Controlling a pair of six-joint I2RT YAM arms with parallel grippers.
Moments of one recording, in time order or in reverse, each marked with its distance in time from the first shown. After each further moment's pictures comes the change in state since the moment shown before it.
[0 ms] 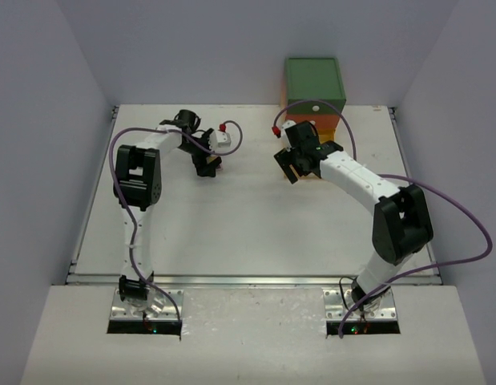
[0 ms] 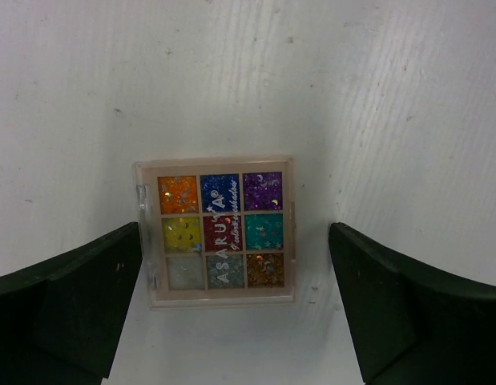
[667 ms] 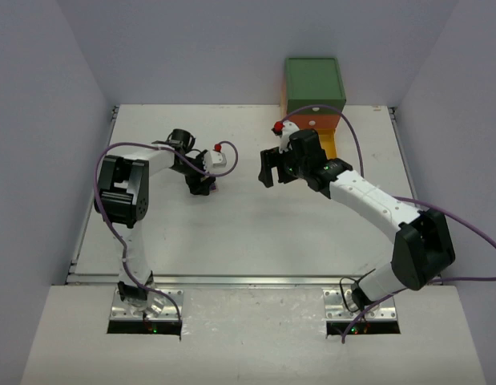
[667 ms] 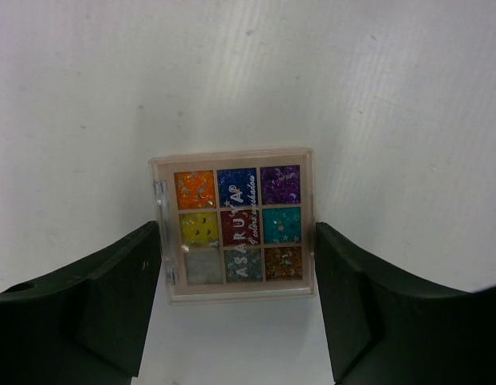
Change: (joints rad) left arm -0.011 -0.283 -0.460 0.180 -0.023 -0.030; right arm 0.077 -0.204 -0.187 0.265 -0.403 0.385
